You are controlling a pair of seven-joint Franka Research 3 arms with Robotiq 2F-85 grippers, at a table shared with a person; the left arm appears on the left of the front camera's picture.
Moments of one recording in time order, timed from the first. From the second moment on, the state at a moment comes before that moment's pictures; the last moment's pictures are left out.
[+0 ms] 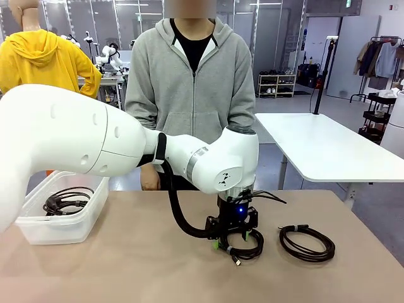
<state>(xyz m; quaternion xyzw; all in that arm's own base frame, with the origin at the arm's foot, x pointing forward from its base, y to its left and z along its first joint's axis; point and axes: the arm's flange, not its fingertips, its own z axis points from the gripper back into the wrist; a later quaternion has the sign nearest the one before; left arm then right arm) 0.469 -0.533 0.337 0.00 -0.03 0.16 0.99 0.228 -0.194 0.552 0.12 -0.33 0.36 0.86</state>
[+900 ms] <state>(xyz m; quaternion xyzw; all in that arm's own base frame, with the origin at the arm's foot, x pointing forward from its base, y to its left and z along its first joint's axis) 0.476 -0.531 0.308 0.01 -0.02 0.18 0.98 0.228 -0.194 0.552 0.12 -0.33 0.36 0.86</state>
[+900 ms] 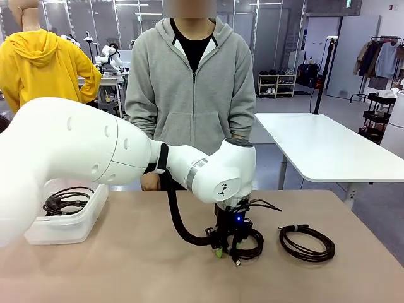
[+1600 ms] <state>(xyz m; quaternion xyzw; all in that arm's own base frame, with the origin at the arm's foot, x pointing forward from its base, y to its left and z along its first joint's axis) 0.478 -0.529 0.333 0.00 -0.04 0.18 0.98 0.228 -0.194 0.552 0.12 -0.33 0.36 0.86</state>
